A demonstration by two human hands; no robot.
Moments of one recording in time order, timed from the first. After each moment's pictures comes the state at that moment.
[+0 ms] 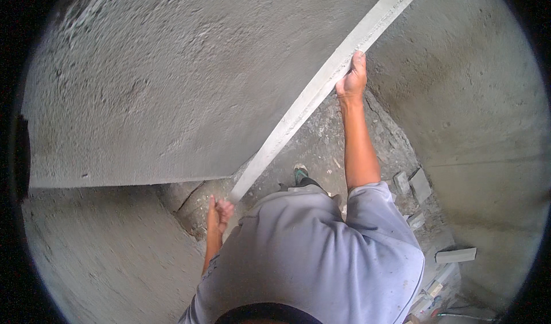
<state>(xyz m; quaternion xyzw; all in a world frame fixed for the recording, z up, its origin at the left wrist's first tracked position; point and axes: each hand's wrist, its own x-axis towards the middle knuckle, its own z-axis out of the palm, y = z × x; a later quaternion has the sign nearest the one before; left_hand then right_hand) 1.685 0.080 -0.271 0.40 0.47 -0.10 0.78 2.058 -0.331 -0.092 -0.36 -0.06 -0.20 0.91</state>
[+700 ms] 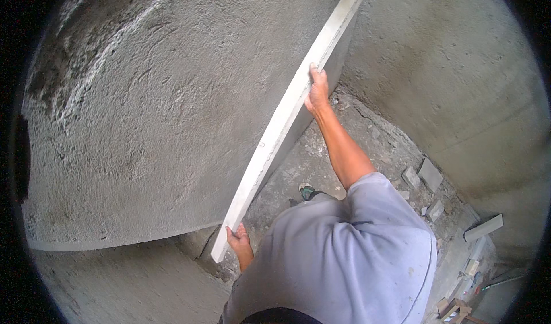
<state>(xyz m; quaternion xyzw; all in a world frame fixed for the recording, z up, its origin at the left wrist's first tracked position) 1.750 0.053 -0.352 0.10 0.44 0.18 0.87 2.103 -0.327 -0.118 -0.37 0.05 -0.20 0.91</state>
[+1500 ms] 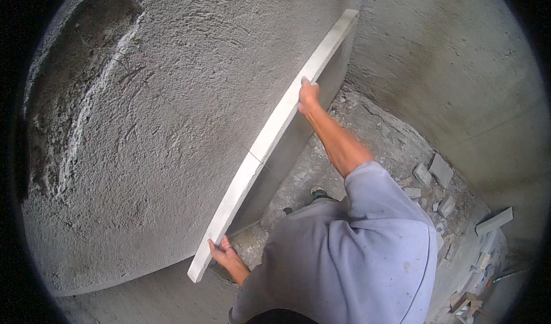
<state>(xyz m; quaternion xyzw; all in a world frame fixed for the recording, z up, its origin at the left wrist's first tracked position) 1.804 0.110 -0.245 0.21 0.39 0.32 0.83 2.195 -0.305 -0.175 -0.48 0.29 -0.16 0.81</state>
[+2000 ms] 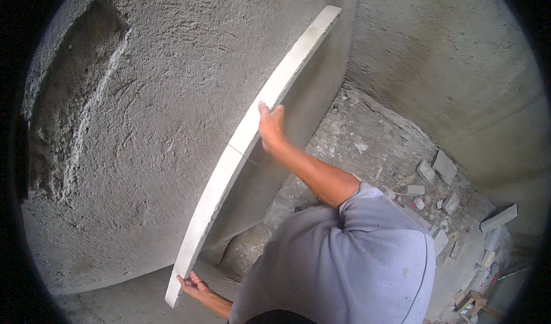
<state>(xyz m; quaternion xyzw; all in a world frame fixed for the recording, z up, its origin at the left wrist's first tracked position) 1.710 0.239 -0.148 0.32 0.35 0.40 0.78 2.104 -0.201 -0.114 -0.52 0.23 -0.12 0.81</state>
